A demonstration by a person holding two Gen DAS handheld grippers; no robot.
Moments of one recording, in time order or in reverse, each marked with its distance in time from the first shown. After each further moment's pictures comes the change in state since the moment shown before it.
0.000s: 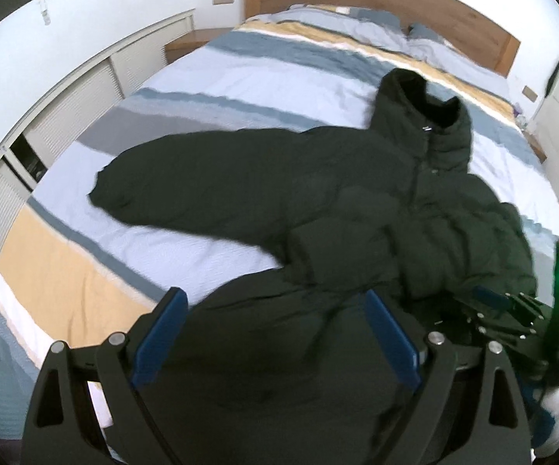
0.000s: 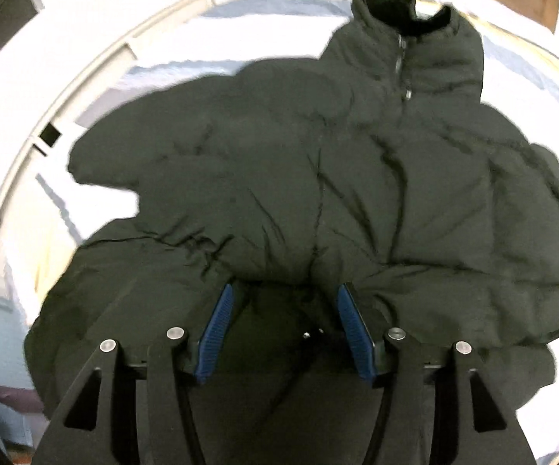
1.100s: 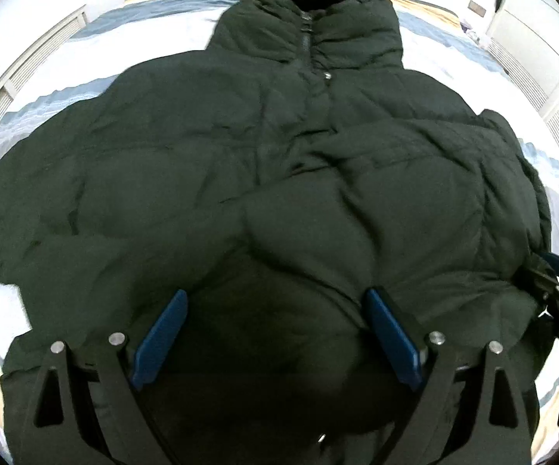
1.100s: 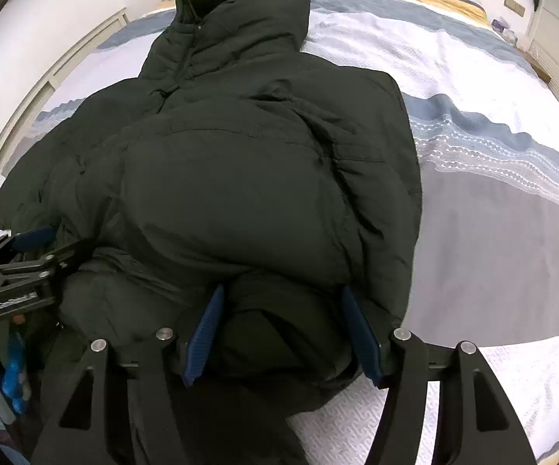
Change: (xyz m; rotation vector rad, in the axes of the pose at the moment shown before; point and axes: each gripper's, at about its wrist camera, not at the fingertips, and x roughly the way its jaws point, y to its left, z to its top) left arm 0.177 -0.197 0.002 0.232 0.151 -0.112; right arm 0.003 -0.208 -0.015 0.186 0.024 -0.169
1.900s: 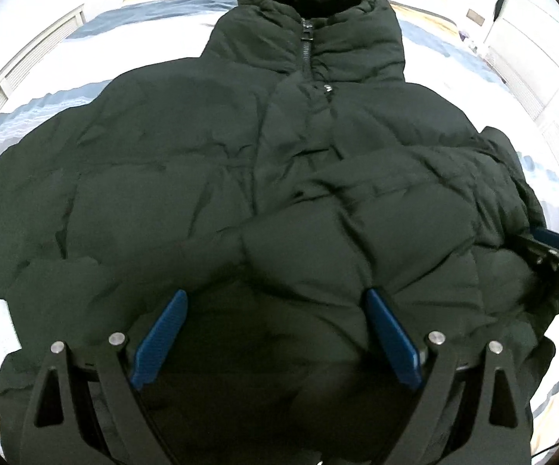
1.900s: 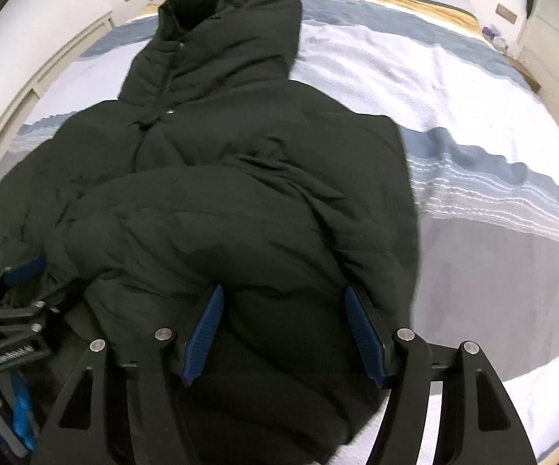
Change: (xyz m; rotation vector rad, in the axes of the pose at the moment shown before) left arm 0.014 0.003 0.014 -0.006 -0.018 -0.033; right arm 0.003 0.004 0.042 0.018 -0.013 -0.074
